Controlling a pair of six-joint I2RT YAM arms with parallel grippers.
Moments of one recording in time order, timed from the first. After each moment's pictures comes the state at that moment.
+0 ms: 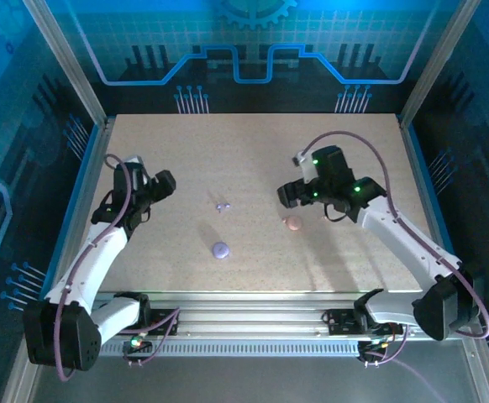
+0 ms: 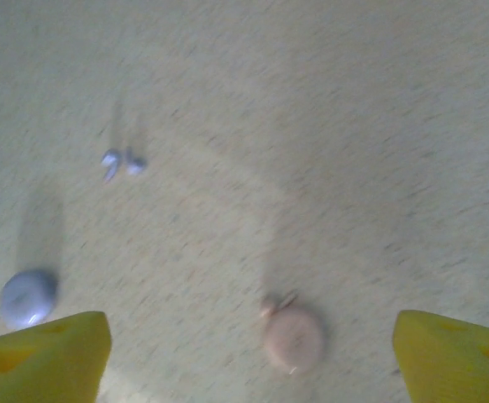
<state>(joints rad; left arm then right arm) -0.05 1.08 0.80 -0.41 -0.04 -0.58 0.52 1.28 1.15 -0.70 -0.07 0.10</state>
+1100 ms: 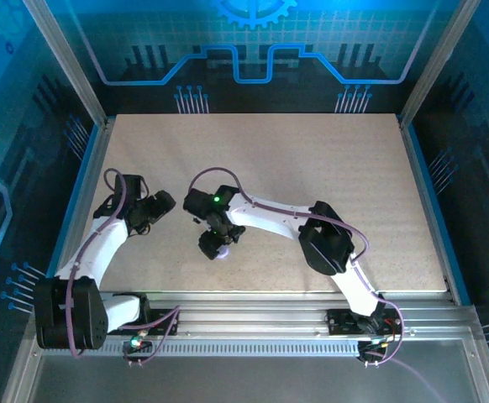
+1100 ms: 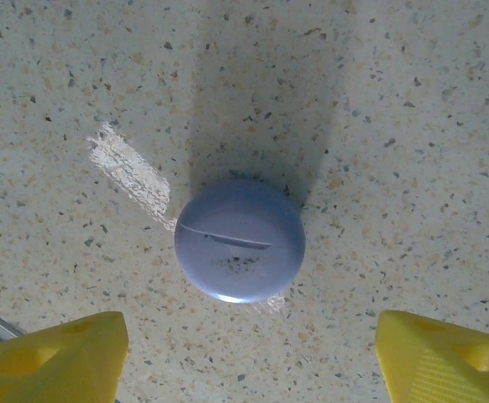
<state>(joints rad) 0.06 1.19 0.73 -0.54 0.15 -0.69 1.05 2.18 1.86 -1.14 -0.01 0.28</state>
